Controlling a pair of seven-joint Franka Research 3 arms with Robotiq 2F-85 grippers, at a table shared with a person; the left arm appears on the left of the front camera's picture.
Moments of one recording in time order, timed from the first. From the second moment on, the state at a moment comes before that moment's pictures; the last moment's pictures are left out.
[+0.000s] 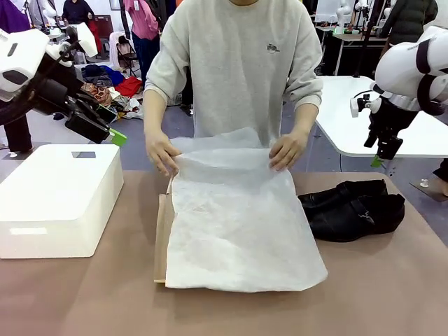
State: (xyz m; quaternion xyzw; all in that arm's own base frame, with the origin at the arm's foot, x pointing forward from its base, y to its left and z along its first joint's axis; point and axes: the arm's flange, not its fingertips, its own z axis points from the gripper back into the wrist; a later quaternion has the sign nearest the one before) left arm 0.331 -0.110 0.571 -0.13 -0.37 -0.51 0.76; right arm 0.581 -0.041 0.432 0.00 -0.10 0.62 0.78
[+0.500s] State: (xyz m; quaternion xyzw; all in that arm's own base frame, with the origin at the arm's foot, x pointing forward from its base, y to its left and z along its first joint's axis) left arm 0.331 -0.110 0.571 -0.13 -0.37 -0.51 0.76; right arm 0.582 -0.041 0.423 0.01 -0.09 0.62 0.78
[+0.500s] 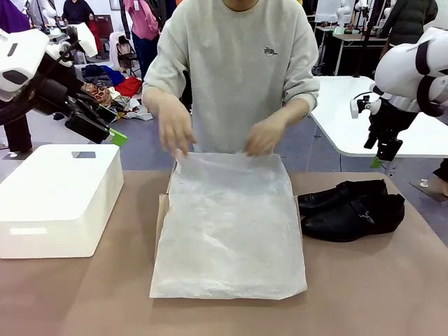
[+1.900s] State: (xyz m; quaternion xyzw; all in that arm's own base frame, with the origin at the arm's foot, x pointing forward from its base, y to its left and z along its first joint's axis) left arm 0.331 -0.110 0.571 -0.13 -0.37 -0.51 0.76; right arm 0.608 -0.048 0.347 0.04 -0.06 0.62 0.78
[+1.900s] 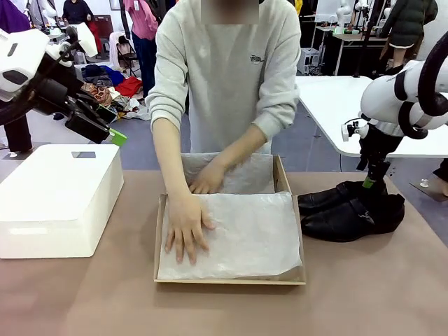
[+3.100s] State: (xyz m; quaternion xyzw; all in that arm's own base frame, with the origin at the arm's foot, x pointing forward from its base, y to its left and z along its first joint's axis) left arm 0.331 -0.110 0.571 -0.13 -0.37 -0.51 0.76; right arm 0.614 -0.049 0.325 0.06 -0.02 0.63 0.78
